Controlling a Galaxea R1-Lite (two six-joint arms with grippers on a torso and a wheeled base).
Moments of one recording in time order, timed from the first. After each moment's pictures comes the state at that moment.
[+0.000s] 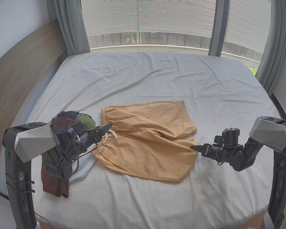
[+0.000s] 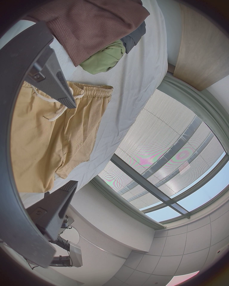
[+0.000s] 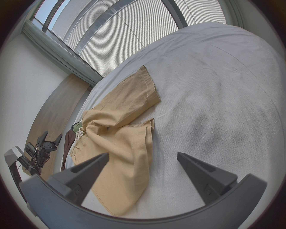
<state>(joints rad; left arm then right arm) -0.16 2.39 -0.86 -1.54 -0.41 -0.53 0.15 2.34 -0.86 -0.95 0.33 0.45</state>
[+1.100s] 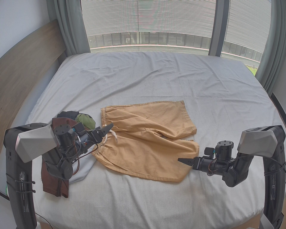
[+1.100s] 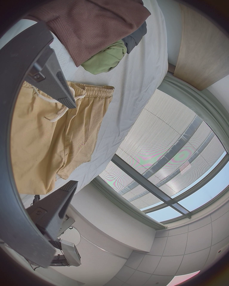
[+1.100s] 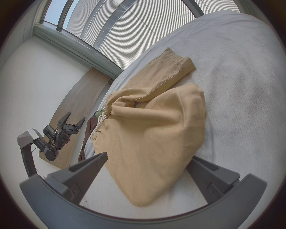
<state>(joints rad) -0.16 2.40 -0.86 -1.54 -0.40 -0.52 0.24 2.46 -0.72 -1.28 0.49 0.49</state>
